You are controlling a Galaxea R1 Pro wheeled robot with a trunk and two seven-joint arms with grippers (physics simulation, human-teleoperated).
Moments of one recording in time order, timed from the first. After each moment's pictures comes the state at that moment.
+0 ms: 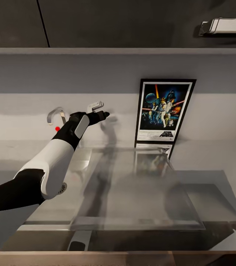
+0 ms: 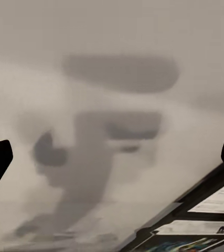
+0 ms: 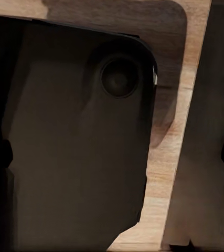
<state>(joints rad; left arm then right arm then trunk) -1.42 -0.17 0.06 -0.52 0.28 0.48 0.02 0.01 0.00 0.00 -0.01 0.11 -0.35 -0.05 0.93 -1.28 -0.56</state>
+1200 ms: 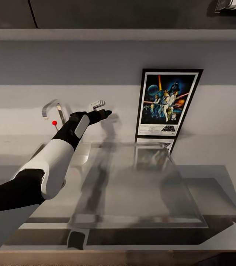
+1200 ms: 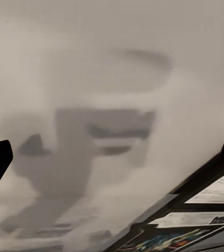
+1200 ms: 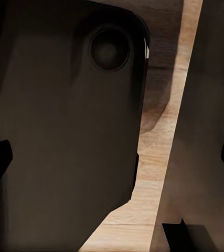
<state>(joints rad) -1.42 -0.17 0.05 -0.52 0.28 0.46 -0.06 0.01 -0.01 0.00 -0.01 0.10 -0.35 -0.05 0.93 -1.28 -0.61</state>
